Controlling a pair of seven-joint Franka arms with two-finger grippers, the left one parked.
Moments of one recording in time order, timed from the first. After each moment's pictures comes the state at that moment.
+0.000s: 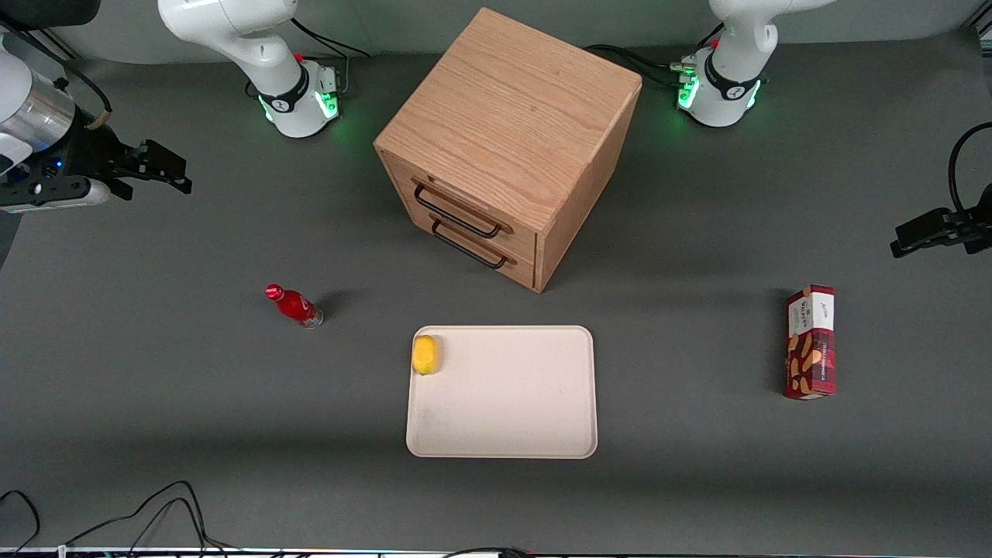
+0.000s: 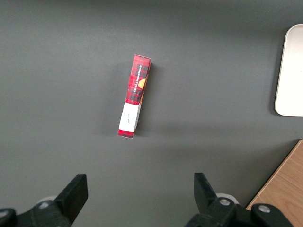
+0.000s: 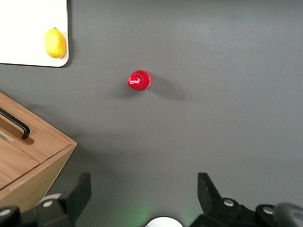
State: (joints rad) arm 0.24 -0.22 -0.17 -1.88 0.01 1.61 0.03
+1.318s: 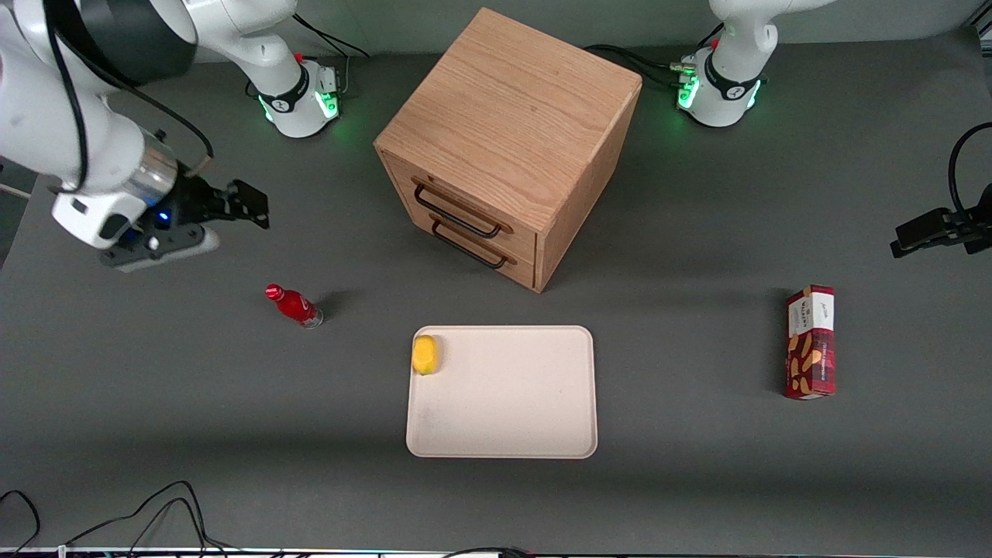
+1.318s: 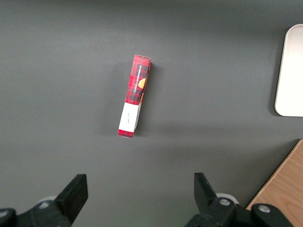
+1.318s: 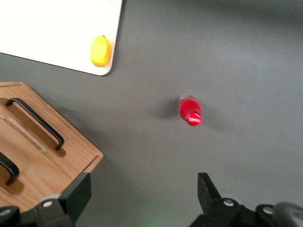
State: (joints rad) arm 0.31 0.08 -0.07 -1.64 0.10 1.62 0.03
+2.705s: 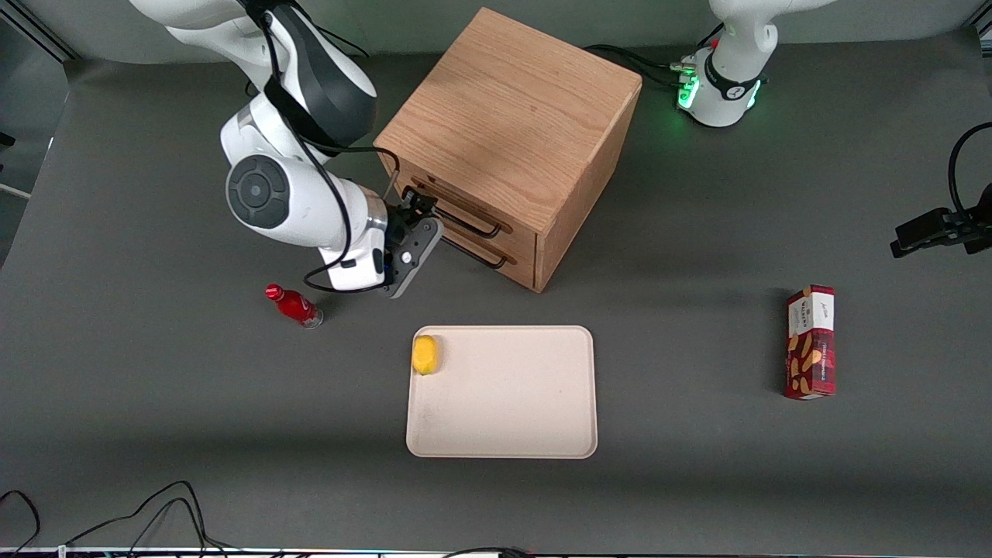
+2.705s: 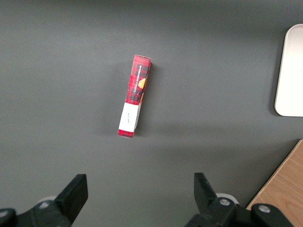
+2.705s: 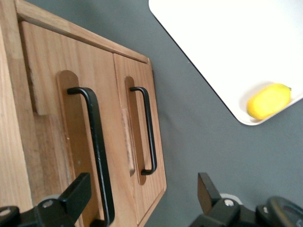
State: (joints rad) arm 0.33 0.37 0.23 -1.52 0.28 1.76 -0.39
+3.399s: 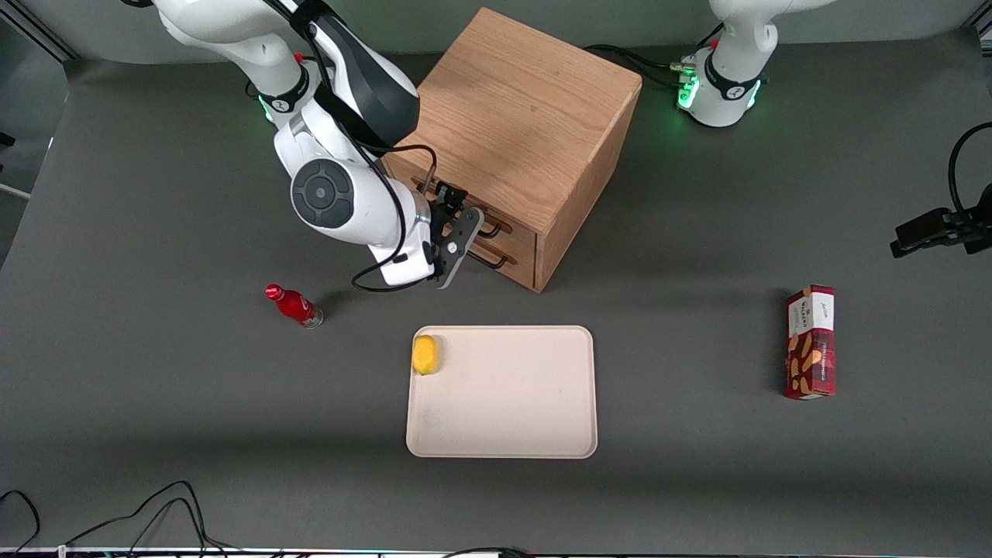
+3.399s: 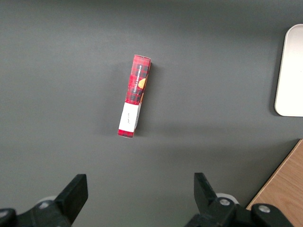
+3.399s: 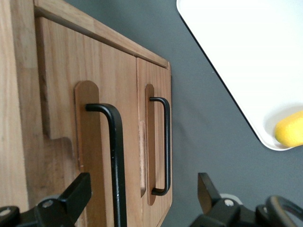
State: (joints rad) arm 0.38 0.42 0.25 -1.51 0.27 1.80 -0.43
